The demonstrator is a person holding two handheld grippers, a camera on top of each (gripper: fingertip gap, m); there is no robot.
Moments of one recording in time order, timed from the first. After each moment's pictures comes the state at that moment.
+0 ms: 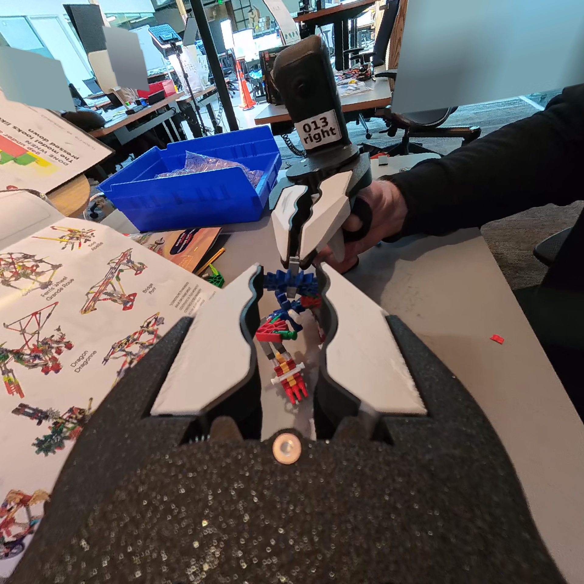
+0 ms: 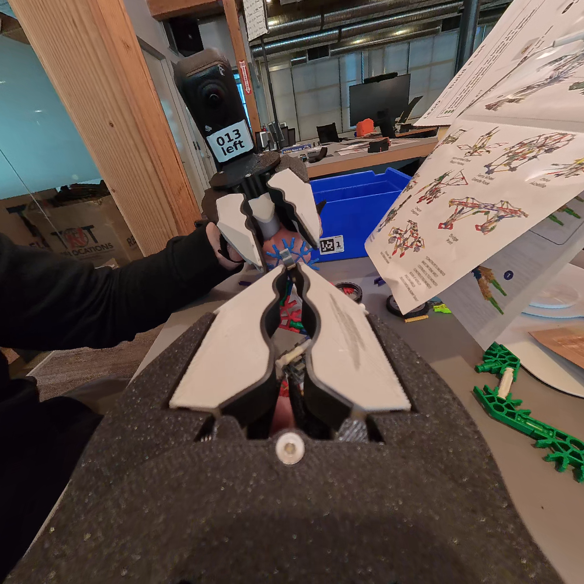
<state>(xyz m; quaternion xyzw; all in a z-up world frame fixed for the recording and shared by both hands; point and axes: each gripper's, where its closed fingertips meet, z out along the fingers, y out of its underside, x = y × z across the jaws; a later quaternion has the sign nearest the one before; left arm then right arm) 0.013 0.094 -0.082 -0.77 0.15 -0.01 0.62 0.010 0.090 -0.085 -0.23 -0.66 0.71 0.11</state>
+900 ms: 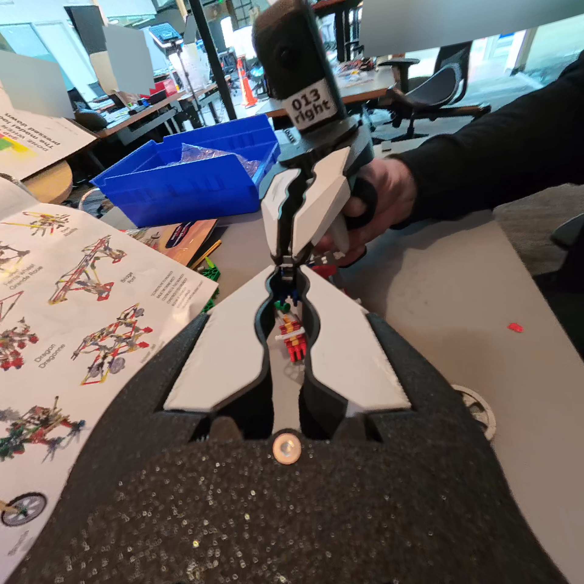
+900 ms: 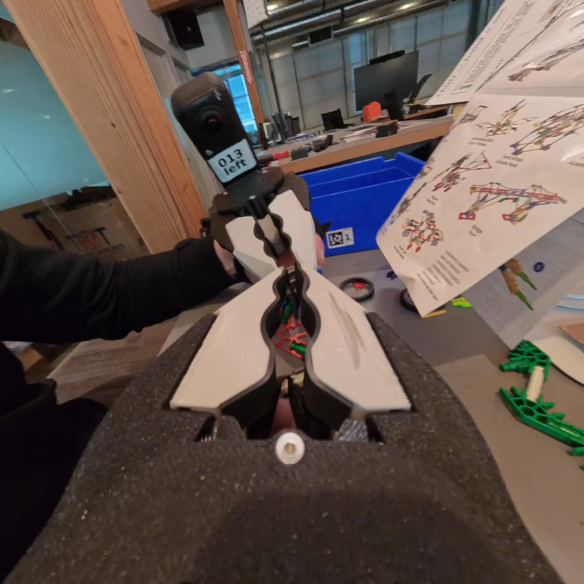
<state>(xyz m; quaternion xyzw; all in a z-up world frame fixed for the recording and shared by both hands) 0.016 0.098 -0.103 -0.77 0.16 0.01 0.62 0.010 0.080 -0.088 -0.24 -0.67 0.70 0.09</state>
